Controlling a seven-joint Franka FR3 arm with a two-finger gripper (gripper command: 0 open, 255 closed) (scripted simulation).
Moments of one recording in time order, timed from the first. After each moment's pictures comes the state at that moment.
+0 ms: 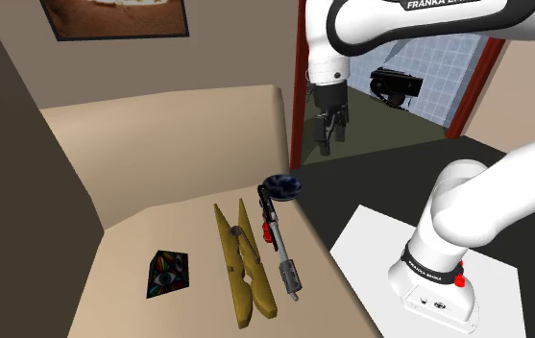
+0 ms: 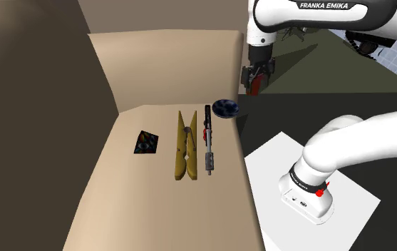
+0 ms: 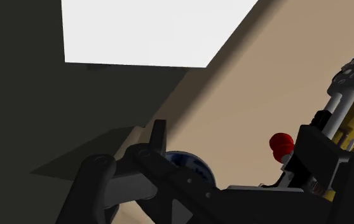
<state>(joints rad) 0.01 -0.65 0.09 -2.35 0.08 1.49 0.07</state>
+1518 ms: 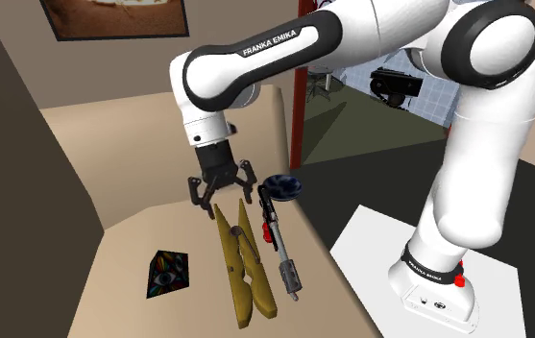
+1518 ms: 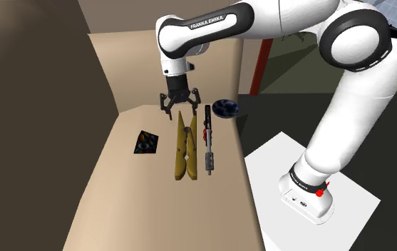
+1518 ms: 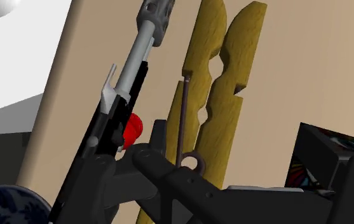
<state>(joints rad) 0.10 0.14 0.40 -1.84 0.27 1.66 0.82</state>
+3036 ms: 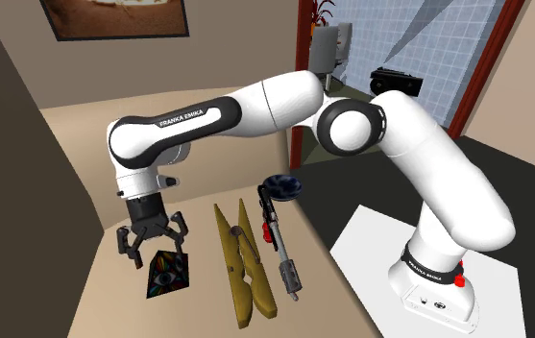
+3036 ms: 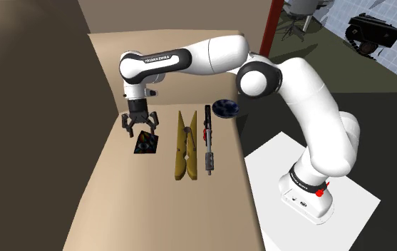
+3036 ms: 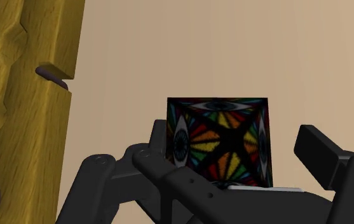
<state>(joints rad) 0.31 0.86 0.38 -1.10 0.25 1.63 1.21</state>
